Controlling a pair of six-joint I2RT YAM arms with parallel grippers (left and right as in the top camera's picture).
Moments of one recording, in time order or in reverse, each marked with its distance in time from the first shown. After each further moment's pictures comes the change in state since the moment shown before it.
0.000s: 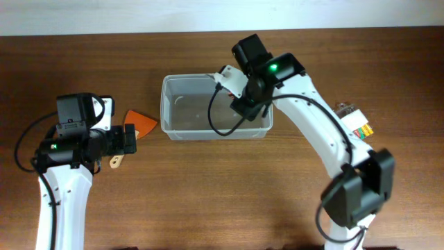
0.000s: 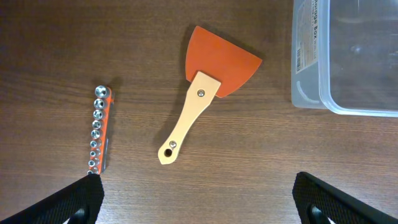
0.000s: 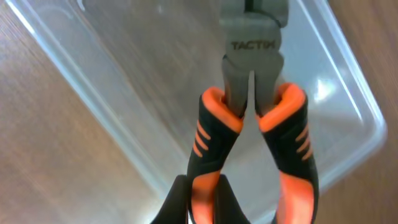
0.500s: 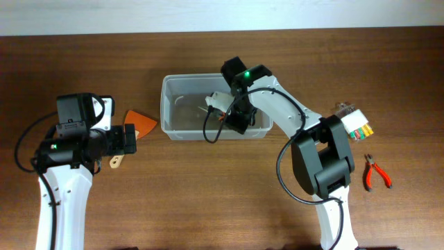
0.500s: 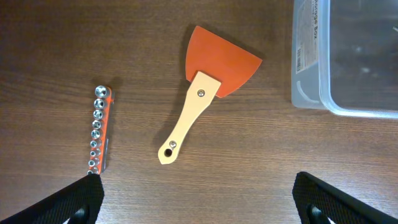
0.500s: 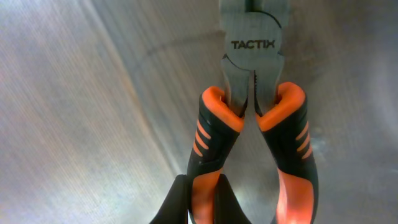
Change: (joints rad) left arm 0.000 0.000 0.000 0.000 0.000 0.000; right arm -0.001 0.289 -0.011 0.035 -0.114 -0.111
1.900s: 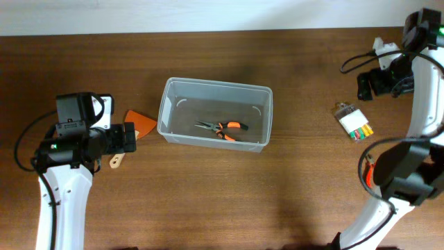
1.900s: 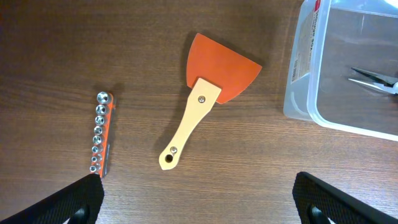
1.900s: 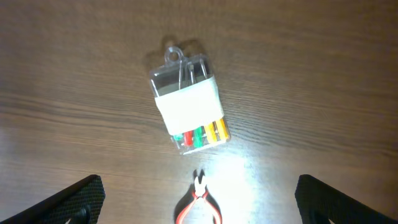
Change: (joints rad) left arm 0.000 0.000 0.000 0.019 0.000 0.000; right arm -0.795 -0.153 0.307 -0.378 0.214 0.161
